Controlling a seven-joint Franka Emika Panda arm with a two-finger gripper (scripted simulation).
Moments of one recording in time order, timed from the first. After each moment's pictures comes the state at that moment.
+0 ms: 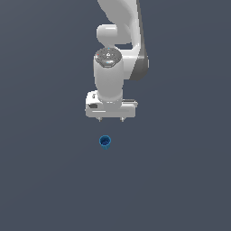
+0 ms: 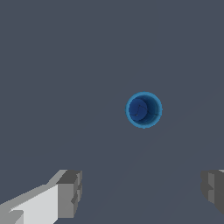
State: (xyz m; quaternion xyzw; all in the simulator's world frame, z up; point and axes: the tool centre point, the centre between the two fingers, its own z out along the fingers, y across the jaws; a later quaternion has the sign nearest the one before) arm -0.012 -0.020 0.181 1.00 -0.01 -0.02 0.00
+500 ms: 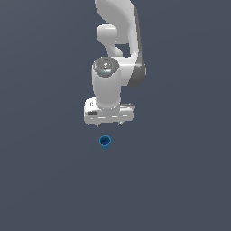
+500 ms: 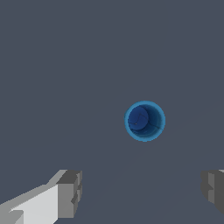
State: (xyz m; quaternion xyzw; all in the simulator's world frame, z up) arm 0.000 -0.027 0.161 1.00 0.05 -0.01 0.00
